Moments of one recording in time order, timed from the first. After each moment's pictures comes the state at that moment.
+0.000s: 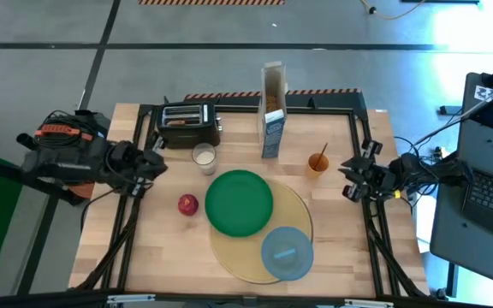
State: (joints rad) left arm 0.00 0.59 0.38 0.80 0.29 -0.05; right arm 0.15 0.24 0.14 0.63 0.01 -0.78
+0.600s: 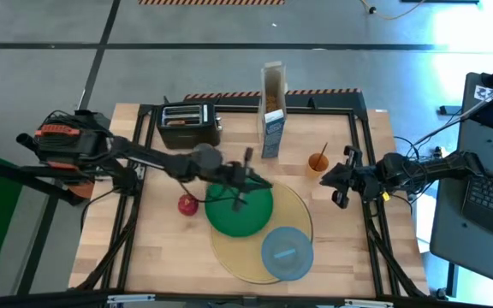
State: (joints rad) left arm -0.07 1.63 1.04 0.57 0.02 0.23; right arm 0.15 0.49 0.22 0.61 -0.07 -0.87
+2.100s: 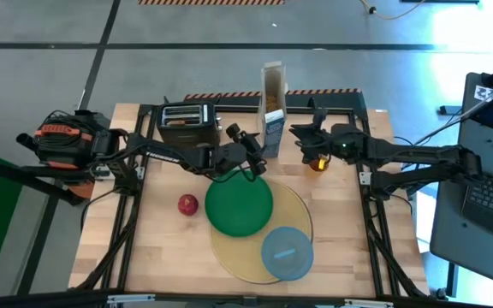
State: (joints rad) left arm 0.04 1.74 1.15 0.22 -0.70 0.08; right arm -0.19 1.04 0.74 0.02 0.40 -0.95
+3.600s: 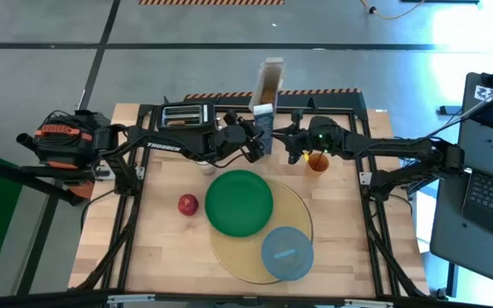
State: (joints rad) left arm 0.18 1.74 1.15 0.19 -0.62 0.11; right arm -0.31 1.28 0.74 0.22 0.09 -0.91
